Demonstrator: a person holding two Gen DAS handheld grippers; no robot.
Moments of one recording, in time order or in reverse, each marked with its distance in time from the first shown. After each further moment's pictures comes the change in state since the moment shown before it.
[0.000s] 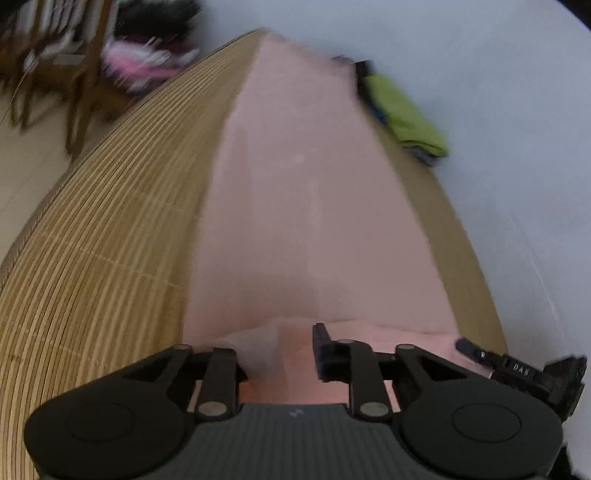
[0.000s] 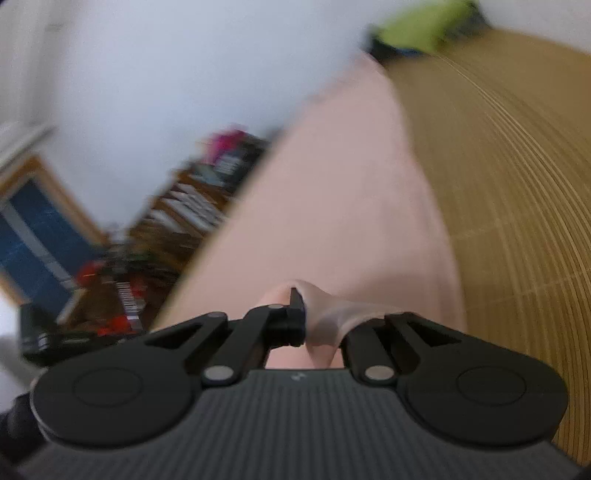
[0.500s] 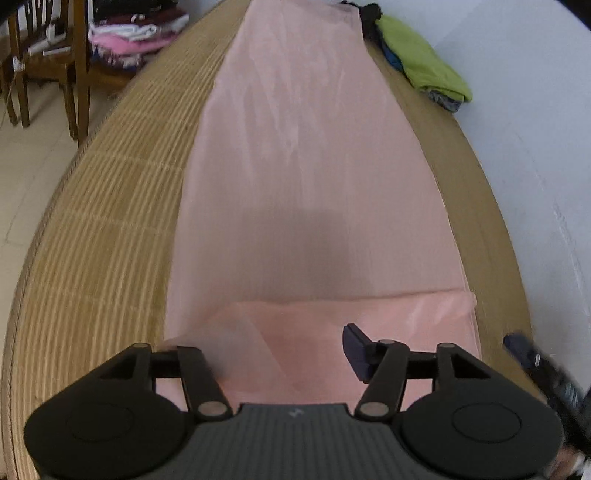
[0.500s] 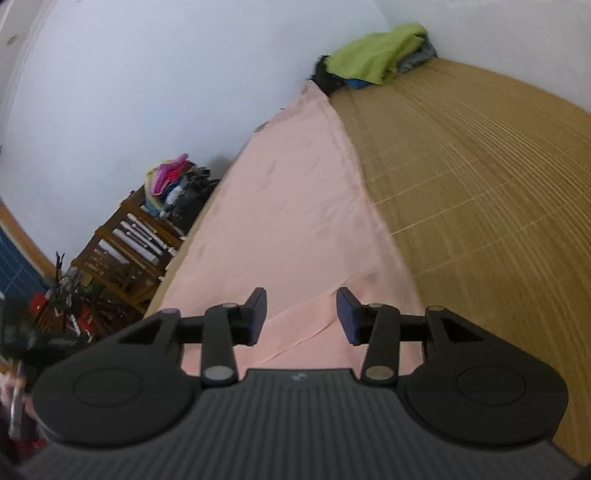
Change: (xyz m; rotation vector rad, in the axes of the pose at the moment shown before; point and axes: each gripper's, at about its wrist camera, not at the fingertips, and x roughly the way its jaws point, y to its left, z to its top) left arm 0.004 -0.046 0.035 0.081 0.209 0.115; right arm -0.061 0.057 -0.019 -0.037 -0.125 -0.120
